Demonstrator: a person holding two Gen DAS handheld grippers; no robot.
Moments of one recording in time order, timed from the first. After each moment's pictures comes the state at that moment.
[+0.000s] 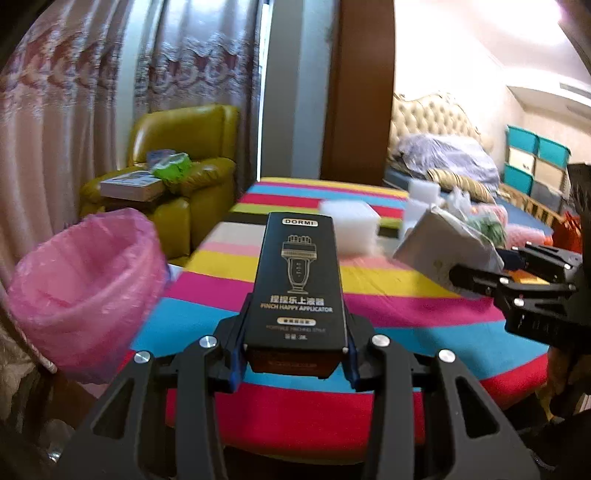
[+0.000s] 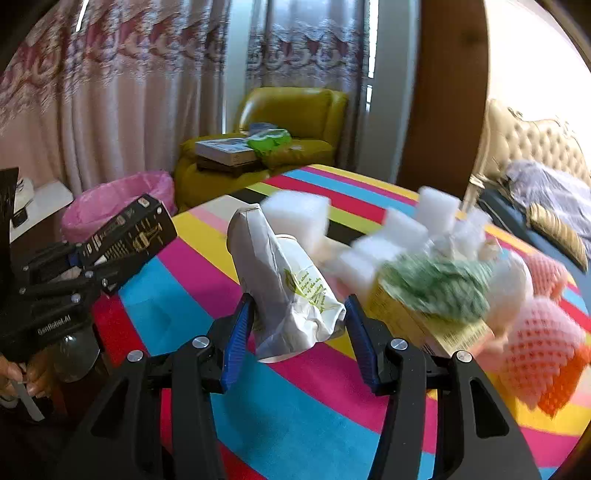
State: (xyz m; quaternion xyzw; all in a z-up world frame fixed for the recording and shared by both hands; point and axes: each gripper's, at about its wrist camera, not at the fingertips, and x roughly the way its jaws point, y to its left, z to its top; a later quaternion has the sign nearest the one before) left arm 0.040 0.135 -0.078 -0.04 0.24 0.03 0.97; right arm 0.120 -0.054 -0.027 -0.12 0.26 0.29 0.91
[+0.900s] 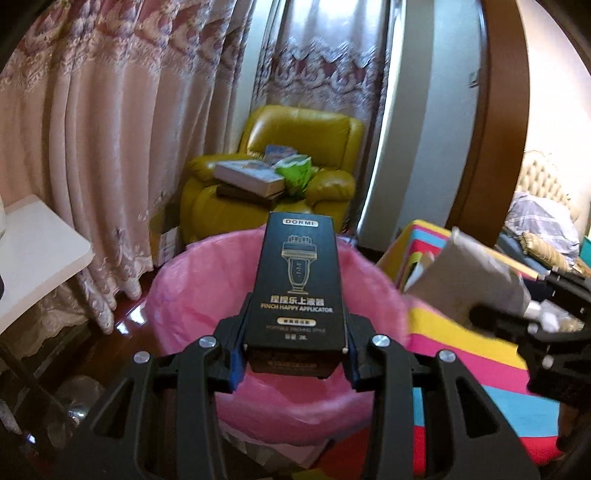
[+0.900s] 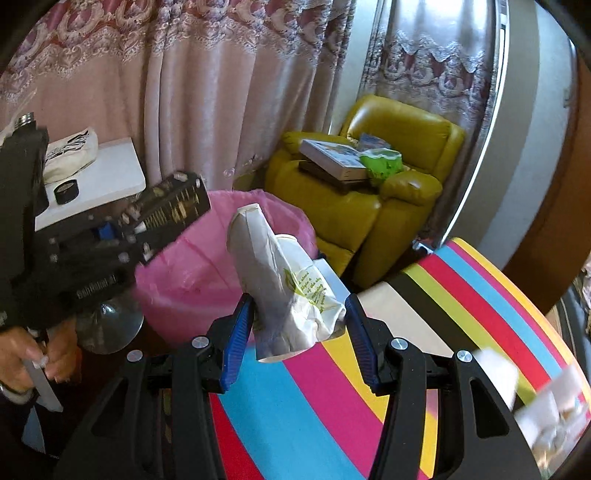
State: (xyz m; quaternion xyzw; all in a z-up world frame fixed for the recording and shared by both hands) left arm 0.024 0.360 -0.039 -0.13 0.23 0.22 0.94; right arm 0.132 0.194 0.021 -0.21 0.25 0.44 0.84
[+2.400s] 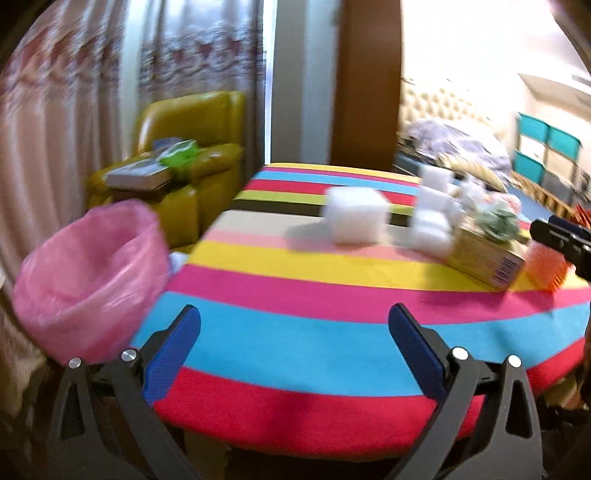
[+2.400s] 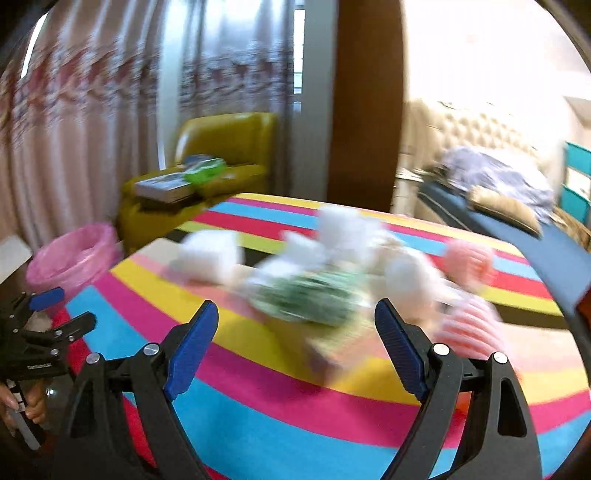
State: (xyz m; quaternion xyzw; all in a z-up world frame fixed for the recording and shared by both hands) left arm 0.065 0.117 -0.067 -0.02 0.29 0.04 0.96; right arm 0.120 -0.162 -0.004 -0.04 0.24 0.15 0.96
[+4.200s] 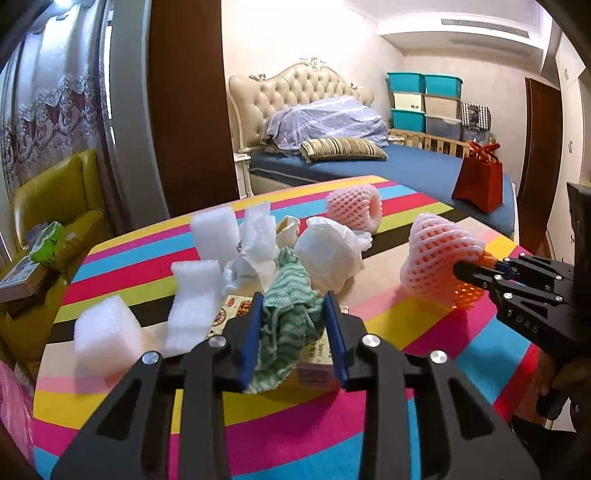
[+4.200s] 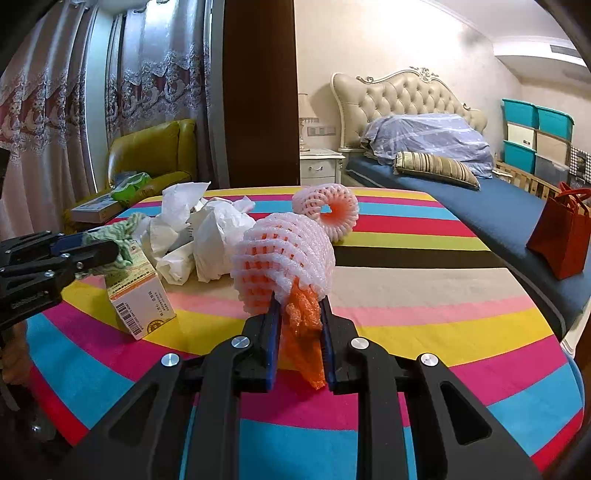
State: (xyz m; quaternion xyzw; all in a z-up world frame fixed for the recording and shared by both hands) left arm 0.170 -0.083 -0.052 0.09 0.25 -0.19 0.94; right arm 0.134 -0.289 -0.049 0.02 0.25 0.05 0.97
